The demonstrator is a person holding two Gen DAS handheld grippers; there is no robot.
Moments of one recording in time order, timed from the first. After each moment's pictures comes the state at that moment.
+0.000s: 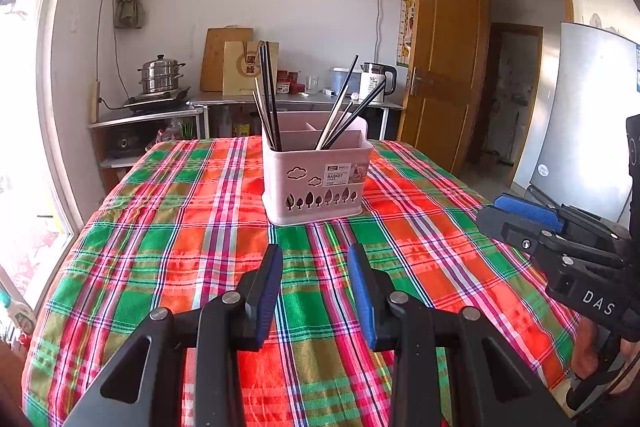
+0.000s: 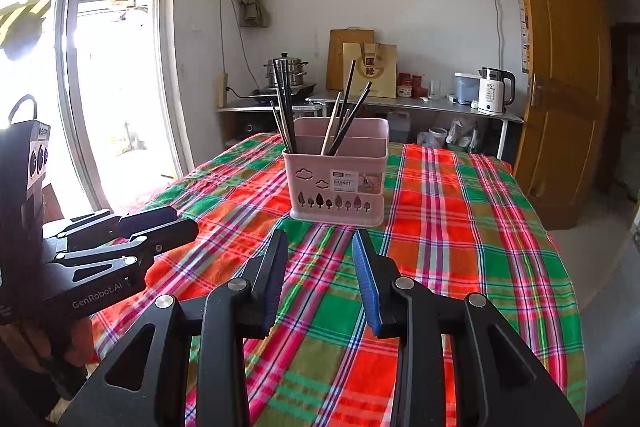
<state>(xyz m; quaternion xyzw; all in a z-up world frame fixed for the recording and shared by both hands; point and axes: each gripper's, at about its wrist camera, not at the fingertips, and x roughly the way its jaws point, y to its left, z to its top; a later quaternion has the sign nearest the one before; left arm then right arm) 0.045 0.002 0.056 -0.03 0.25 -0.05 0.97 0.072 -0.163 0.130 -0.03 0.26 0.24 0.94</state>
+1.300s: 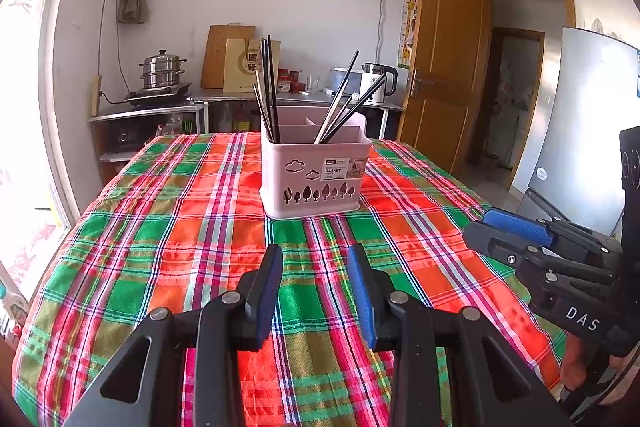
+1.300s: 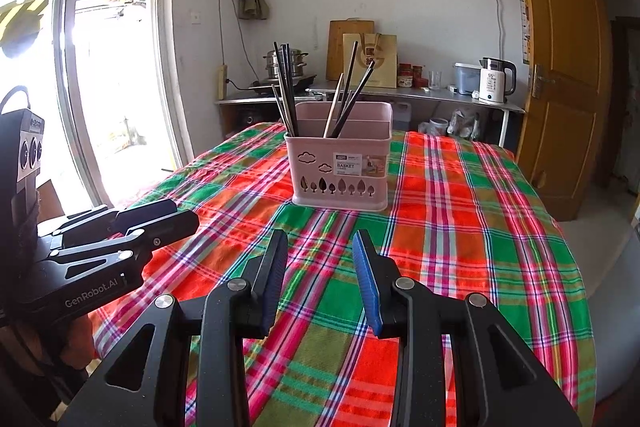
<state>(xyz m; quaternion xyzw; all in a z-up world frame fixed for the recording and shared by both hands) 0.042 -0.001 0.049 -0.04 0.25 -0.05 0.97 0.072 -0.162 0.118 -0.03 0.27 0.24 0.93</state>
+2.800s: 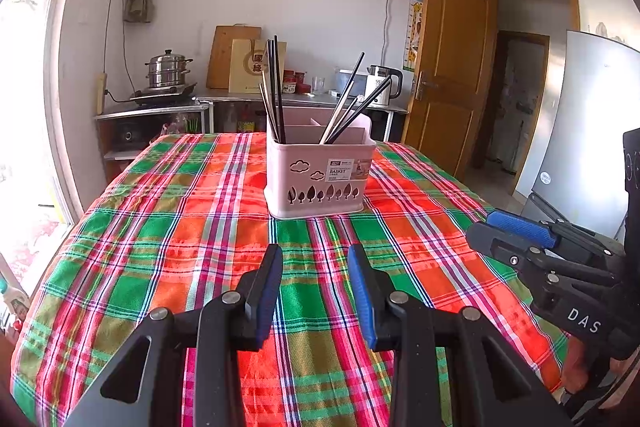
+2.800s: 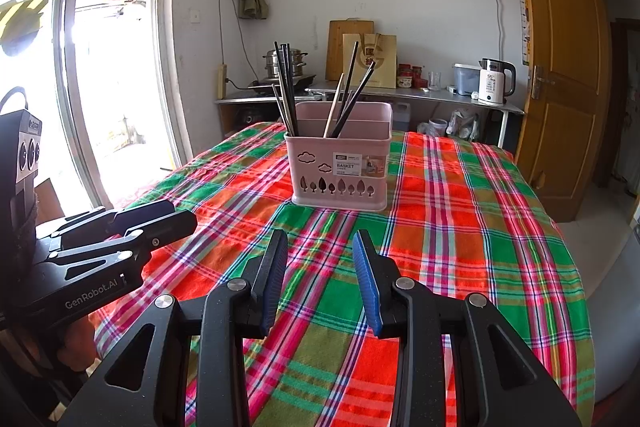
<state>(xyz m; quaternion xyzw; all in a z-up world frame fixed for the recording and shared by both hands) 0.038 -0.002 0.047 -0.05 0.25 -0.04 0.97 0.072 -0.162 0.118 -0.03 0.27 0.24 0.93</state>
